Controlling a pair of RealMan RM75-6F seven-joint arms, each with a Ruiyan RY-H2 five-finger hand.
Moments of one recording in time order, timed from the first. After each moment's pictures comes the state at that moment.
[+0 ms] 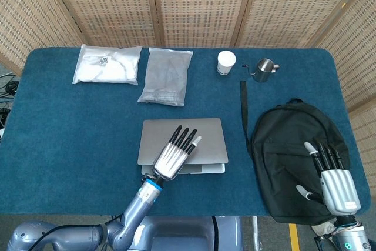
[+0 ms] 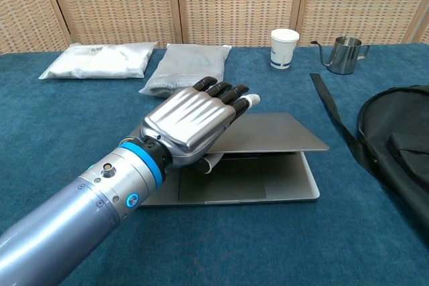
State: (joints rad) left arm -0.68 -2.03 -0.20 -1.39 1.33 1.12 0.99; right arm 0.05 -1.13 0.03 -1.74 -1.65 1.54 -0.04
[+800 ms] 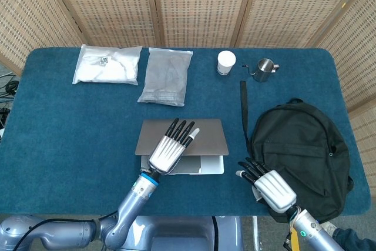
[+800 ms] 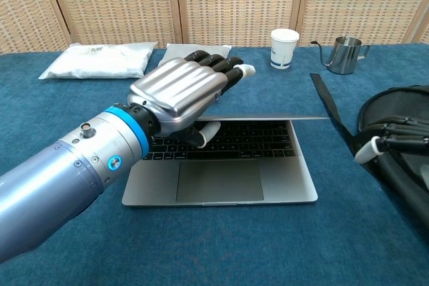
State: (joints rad) left arm -0.71 -1.92 -0.23 -1.54 1.26 1.13 0.99; right arm 0.30 -1.24 -0.04 -1.68 -1.82 1.16 -0.11
